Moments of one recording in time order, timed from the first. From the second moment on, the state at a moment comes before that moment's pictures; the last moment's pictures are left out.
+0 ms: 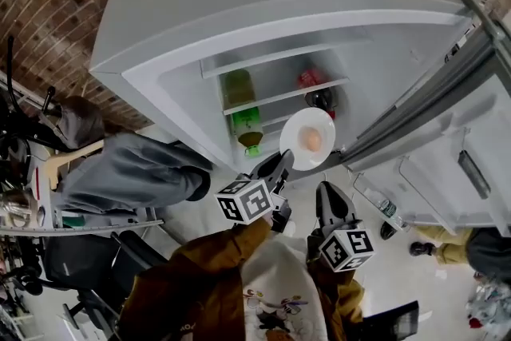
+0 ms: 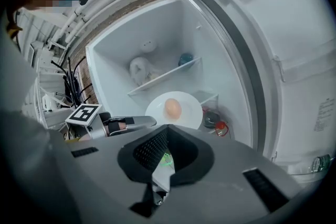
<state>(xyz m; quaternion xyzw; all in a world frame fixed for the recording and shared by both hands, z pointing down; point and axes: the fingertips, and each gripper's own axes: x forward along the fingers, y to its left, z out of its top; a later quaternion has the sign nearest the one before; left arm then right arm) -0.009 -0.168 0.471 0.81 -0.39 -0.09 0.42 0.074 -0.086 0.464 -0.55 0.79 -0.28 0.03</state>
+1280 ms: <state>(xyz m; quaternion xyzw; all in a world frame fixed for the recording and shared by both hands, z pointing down) 0.015 -0.240 0.509 0.72 -0.40 -0.16 0.54 0.108 -0.161 0.469 -0.55 0.80 -0.25 0.00</state>
